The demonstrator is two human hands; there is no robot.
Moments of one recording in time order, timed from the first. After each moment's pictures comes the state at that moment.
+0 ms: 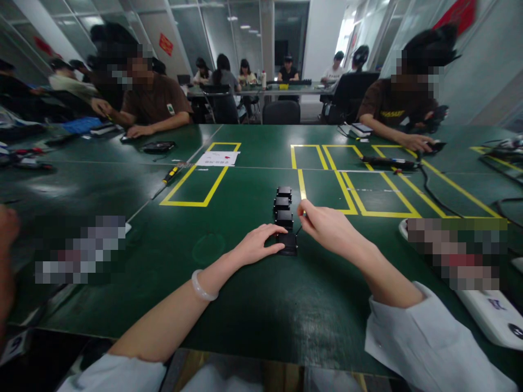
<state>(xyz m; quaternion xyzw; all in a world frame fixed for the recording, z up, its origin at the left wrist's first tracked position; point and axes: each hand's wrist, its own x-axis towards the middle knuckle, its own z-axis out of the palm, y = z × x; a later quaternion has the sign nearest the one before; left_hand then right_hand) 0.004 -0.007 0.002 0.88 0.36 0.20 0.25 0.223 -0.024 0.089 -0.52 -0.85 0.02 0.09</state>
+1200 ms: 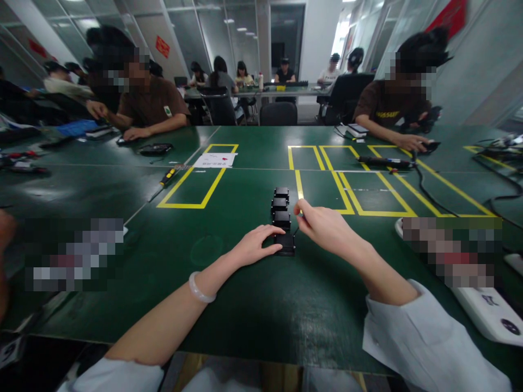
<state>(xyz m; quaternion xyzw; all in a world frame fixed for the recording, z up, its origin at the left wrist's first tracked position) 0.004 -0.008 0.004 0.87 0.36 0.19 0.26 0.224 -0.024 0.090 -0.53 -0.85 0.01 0.10</state>
